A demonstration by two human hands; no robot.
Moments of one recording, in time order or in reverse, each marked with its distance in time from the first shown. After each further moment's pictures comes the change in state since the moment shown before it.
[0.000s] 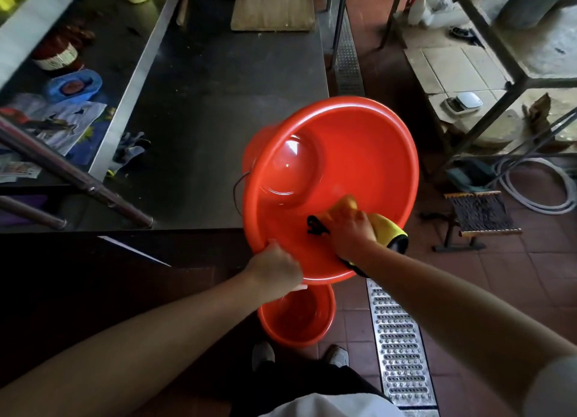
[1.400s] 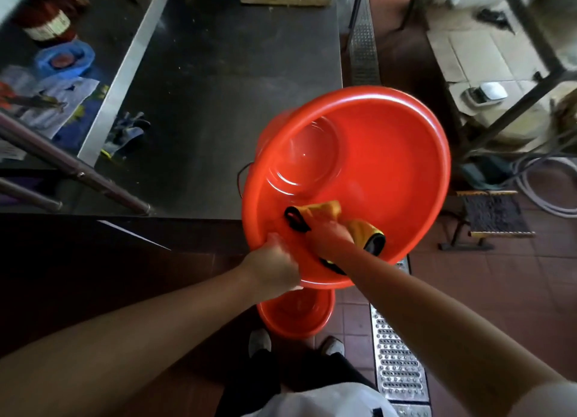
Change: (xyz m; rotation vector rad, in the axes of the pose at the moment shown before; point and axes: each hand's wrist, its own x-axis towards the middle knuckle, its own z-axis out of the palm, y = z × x) left_hand 0.004 -0.009 0.001 0.149 0.094 -0.128; right_hand 0.043 -0.046 0.021 0.466 -0.145 -0.020
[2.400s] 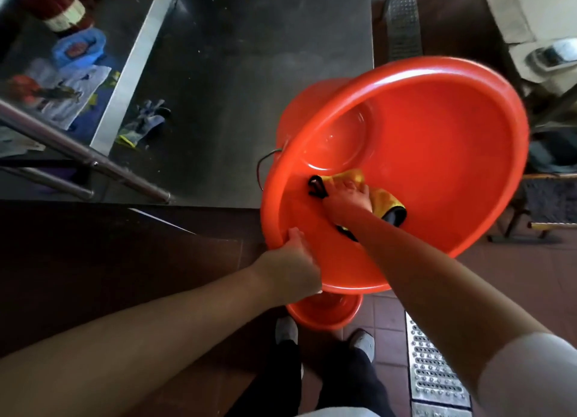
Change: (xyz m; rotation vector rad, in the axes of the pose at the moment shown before) left_hand 0.010 0.009 0.001 0.202 -0.037 0.161; right_hand 0.075 0.016 0.000 -0.130 0.085 -0.001
